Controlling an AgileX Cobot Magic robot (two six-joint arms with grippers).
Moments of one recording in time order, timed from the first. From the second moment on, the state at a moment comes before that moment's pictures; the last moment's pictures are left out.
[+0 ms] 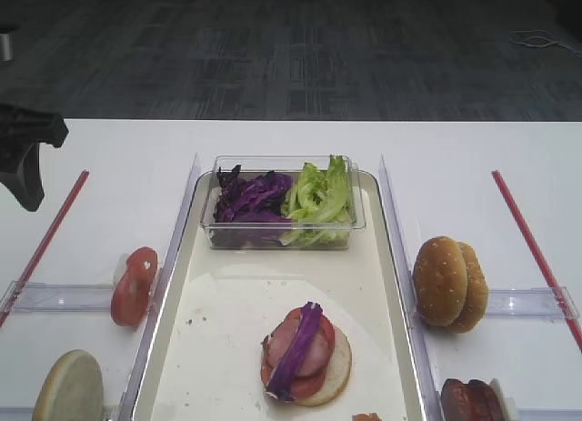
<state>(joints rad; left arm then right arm) -0.12 1.47 -1.20 0.02 1.22 -0.15 0.00 -0.02 -0.47 0.02 1.14 -0.08</state>
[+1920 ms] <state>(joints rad) -0.12 0.01 -0.50 0.03 1.18 -0.10 0.00 -0.02 -0.47 0.02 1.14 -0.09</state>
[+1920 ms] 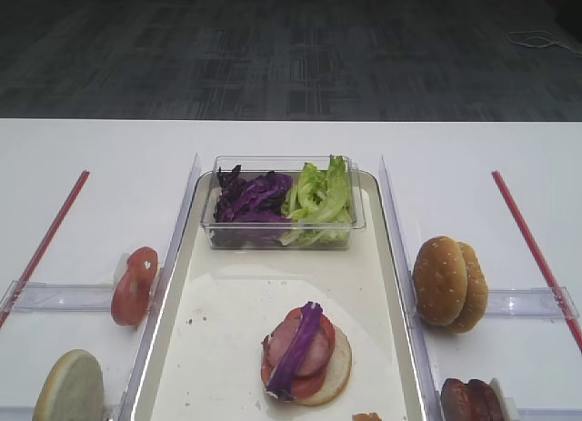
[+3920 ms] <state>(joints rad) -0.12 -0.02 -0.49 0.04 1.18 -0.06 0.00 -0.02 -0.47 0.02 1.14 -0.08</state>
